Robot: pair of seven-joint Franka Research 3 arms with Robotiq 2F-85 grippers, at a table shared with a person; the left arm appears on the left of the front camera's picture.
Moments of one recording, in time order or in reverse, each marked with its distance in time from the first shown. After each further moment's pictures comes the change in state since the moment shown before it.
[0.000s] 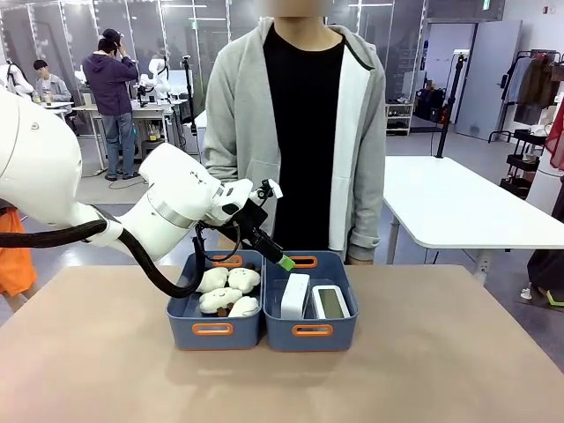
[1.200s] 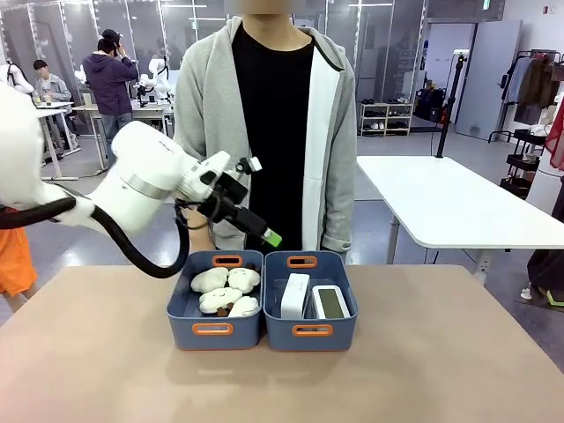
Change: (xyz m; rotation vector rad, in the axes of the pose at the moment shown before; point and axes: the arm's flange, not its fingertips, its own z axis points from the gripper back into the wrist) left arm 0.004 0.000 0.077 -0.177 -0.080 0.289; right arm 0.000 0.000 0.000 0.000 0.000 0.000
